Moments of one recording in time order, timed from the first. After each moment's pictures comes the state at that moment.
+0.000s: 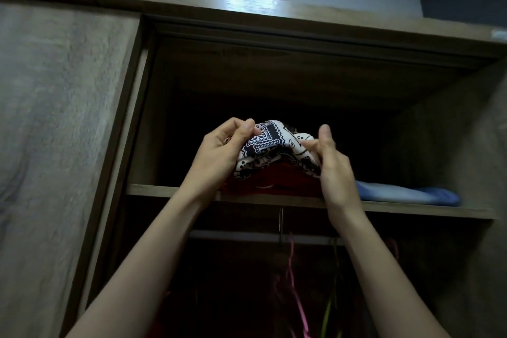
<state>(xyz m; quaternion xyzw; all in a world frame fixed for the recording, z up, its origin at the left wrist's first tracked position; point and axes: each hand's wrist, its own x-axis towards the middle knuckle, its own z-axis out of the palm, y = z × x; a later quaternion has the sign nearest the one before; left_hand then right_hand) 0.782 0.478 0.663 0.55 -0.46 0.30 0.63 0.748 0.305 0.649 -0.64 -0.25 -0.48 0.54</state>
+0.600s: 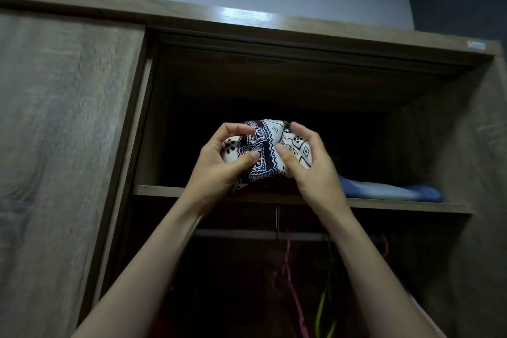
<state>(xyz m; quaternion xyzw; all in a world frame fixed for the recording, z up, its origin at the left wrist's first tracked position) 0.774 0.484 0.645 0.52 -0.50 0.32 0.62 0.730 0.321 0.643 -0.67 -0.30 -0.49 0.46</state>
